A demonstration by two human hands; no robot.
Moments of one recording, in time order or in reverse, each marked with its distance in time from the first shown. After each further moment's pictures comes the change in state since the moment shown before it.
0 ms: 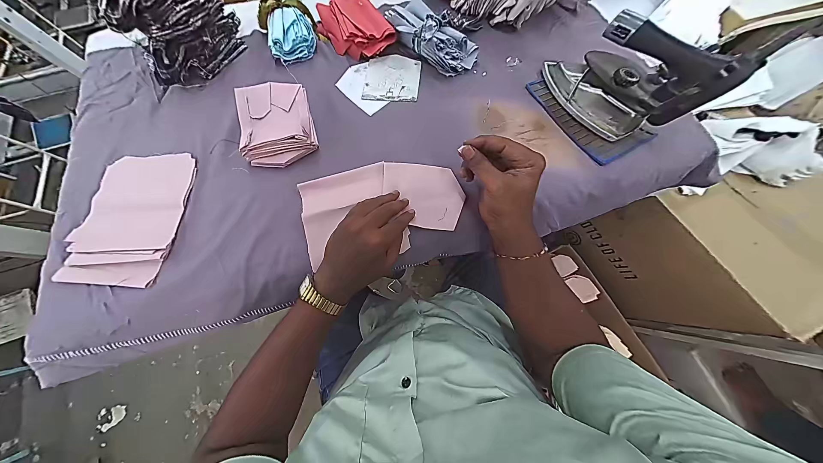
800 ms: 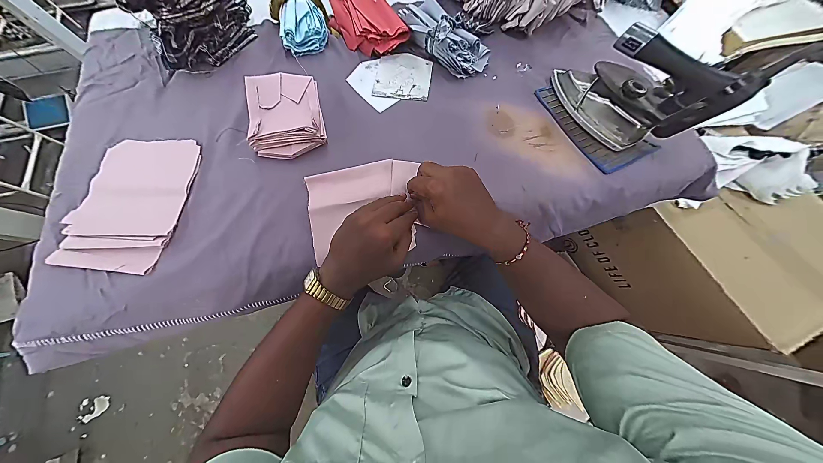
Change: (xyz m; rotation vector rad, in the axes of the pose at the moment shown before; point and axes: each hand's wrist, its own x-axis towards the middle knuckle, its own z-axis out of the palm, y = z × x) left_hand 0.003 0.001 0.000 -0.043 0.040 0.005; right_hand -0.002 -0.010 0.047 -1.011 -0.811 -0.278
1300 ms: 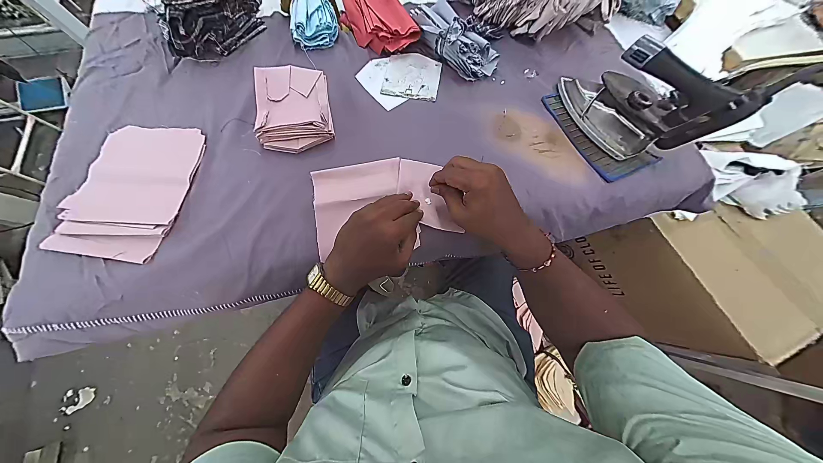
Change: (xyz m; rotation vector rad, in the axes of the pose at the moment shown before) left_hand 0.000 0.001 -0.002 -0.012 -0.010 -0.023; right_hand -0.016 0.008 -0.017 0.197 0.133 0.096
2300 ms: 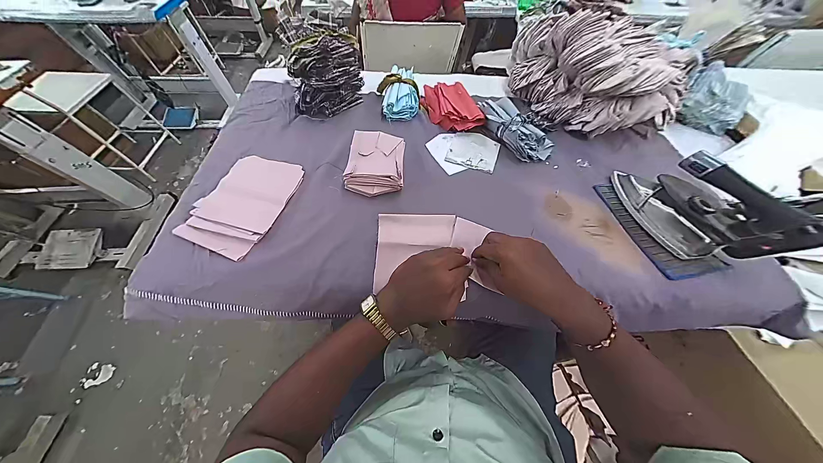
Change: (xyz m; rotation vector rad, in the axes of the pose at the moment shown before) left_hand 0.001 -0.002 -0.002 -0.005 0.014 0.029; right_hand 0.018 -0.011 -0.004 -0.233 -0.359 -0.062
